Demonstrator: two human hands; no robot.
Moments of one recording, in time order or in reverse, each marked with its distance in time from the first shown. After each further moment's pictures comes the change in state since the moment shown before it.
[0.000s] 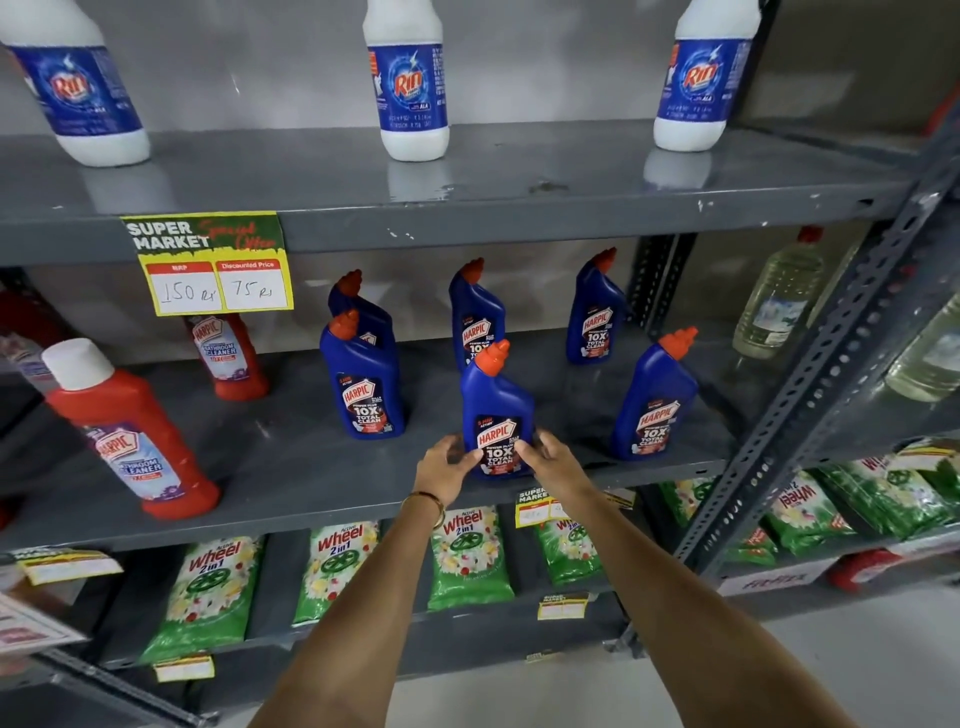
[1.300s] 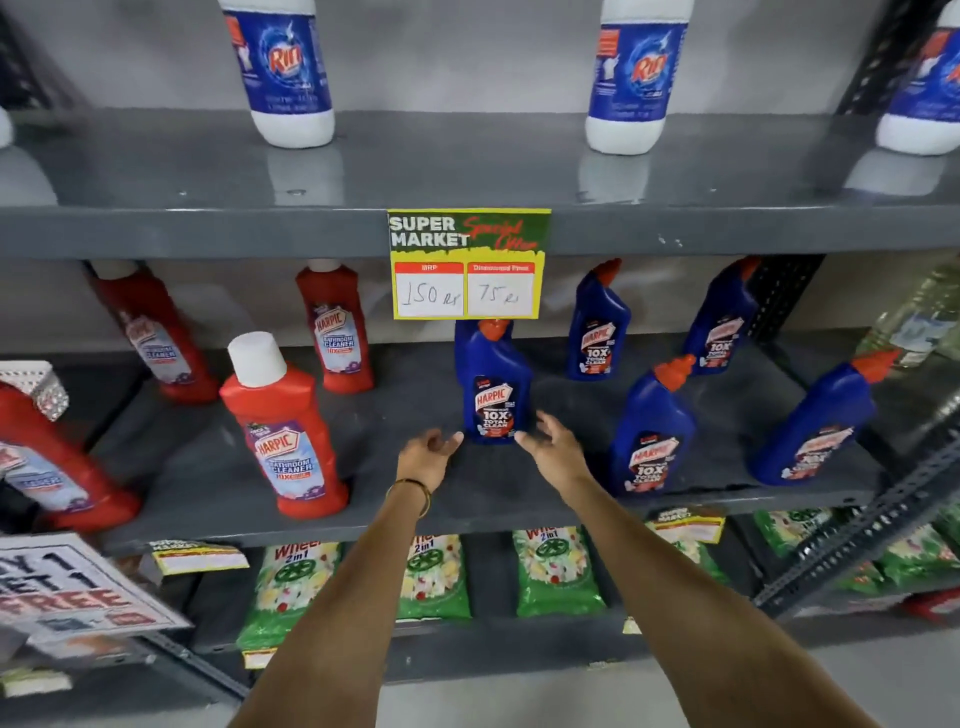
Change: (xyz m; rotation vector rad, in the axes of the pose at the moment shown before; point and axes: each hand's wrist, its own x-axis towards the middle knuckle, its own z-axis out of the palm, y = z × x) left_hand 0.049 -0.065 -0.179 0.015 0.156 -0.129; right_hand 0.057 -0.034 0.172 -0.057 0.067 0.025
